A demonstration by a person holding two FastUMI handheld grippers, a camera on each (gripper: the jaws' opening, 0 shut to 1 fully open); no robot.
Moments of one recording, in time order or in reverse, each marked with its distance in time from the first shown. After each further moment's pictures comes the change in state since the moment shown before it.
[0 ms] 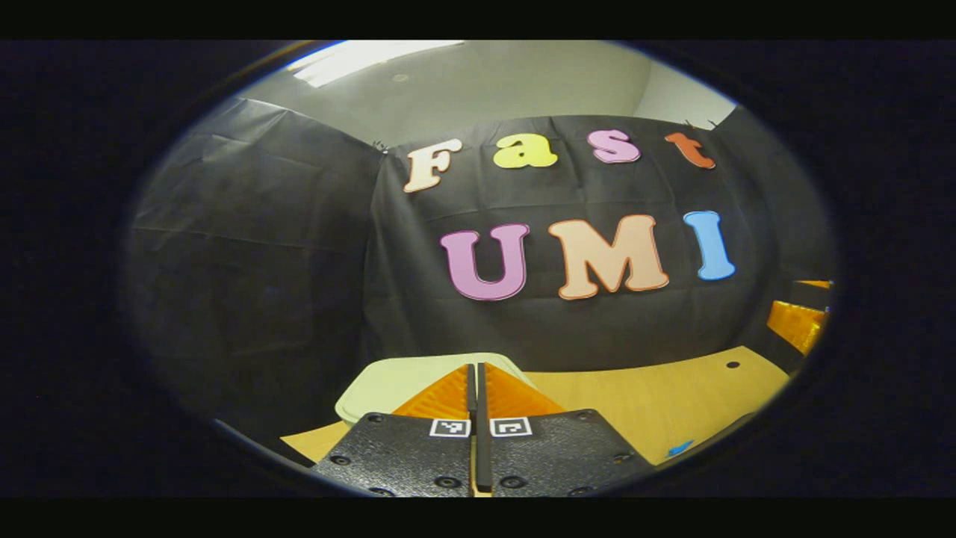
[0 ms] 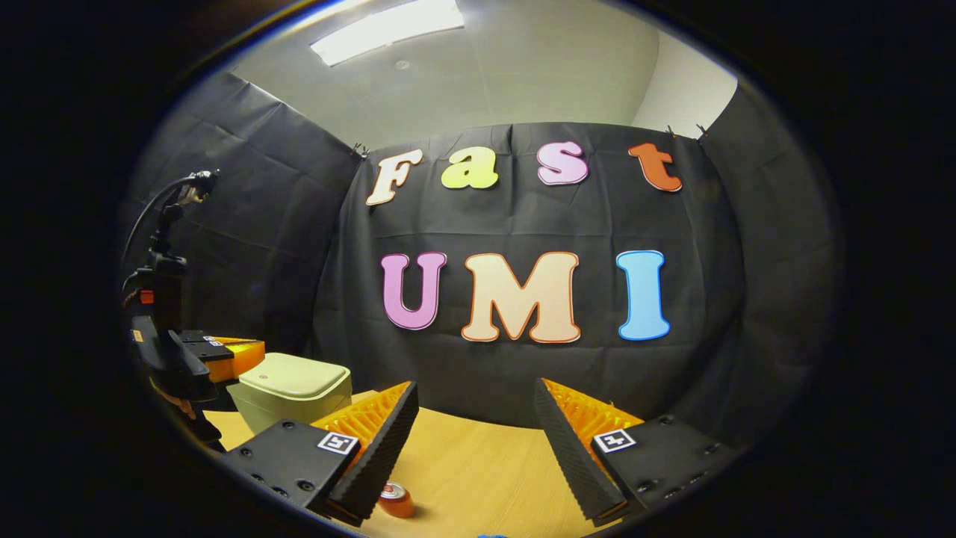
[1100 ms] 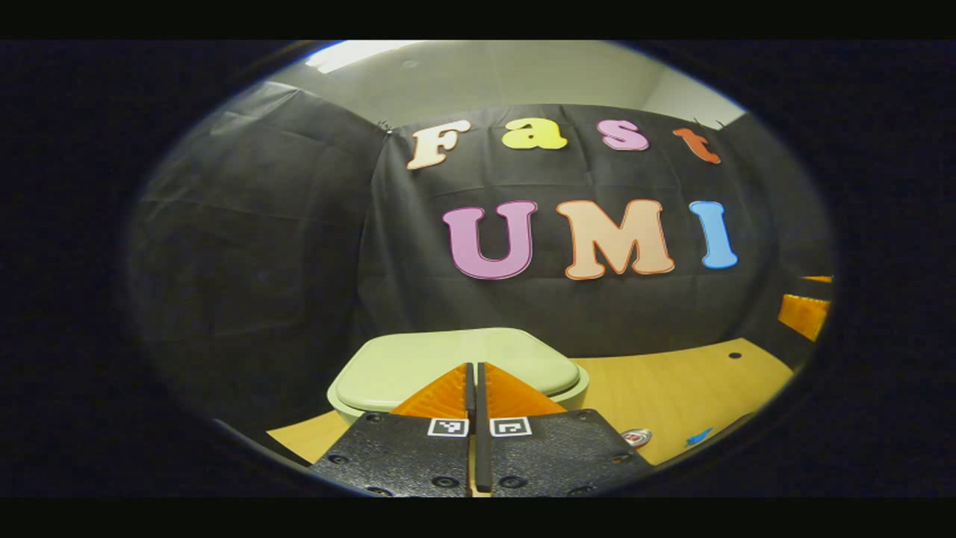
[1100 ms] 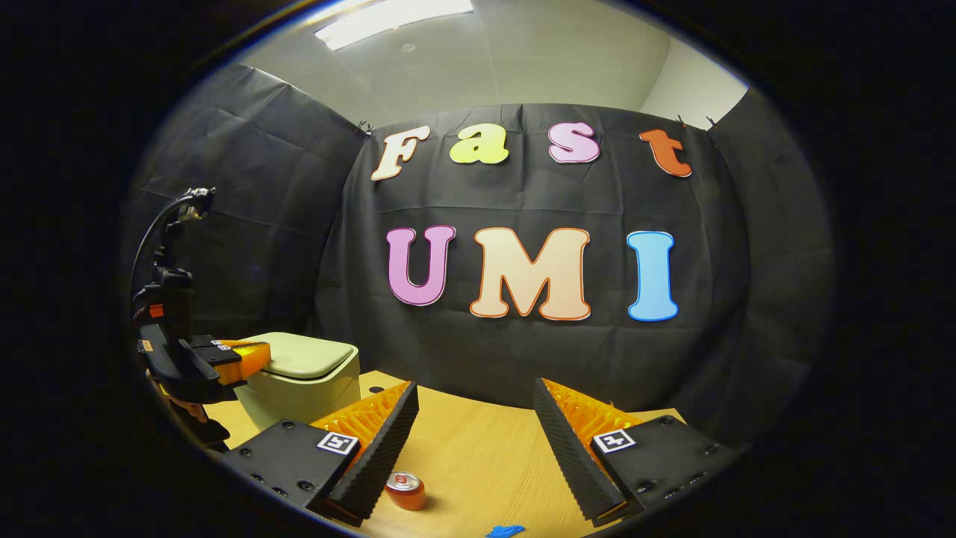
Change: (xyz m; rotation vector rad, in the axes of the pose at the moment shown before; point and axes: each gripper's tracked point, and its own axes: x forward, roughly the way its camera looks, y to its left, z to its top) left arm 0.017 0.017 -0.038 0.009 0.036 -0.038; right arm 0.003 0.021 -0.030 -0.011 0.100 -0.006
